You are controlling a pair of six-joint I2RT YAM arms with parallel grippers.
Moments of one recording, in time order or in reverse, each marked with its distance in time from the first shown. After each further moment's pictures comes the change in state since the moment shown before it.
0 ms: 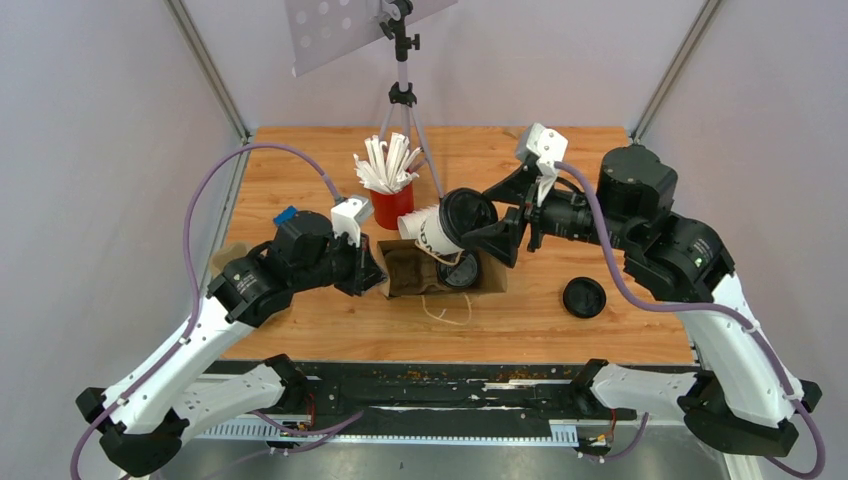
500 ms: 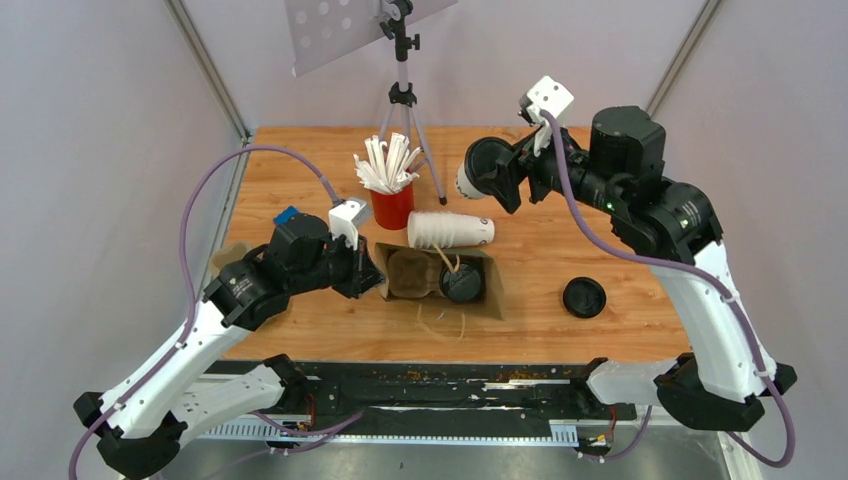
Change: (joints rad) left arm 0.000 -0.028 -0.019 0.001 0.005 0.025; right arm -0.160 0.170 0.163 -0.090 0.229 -0.086
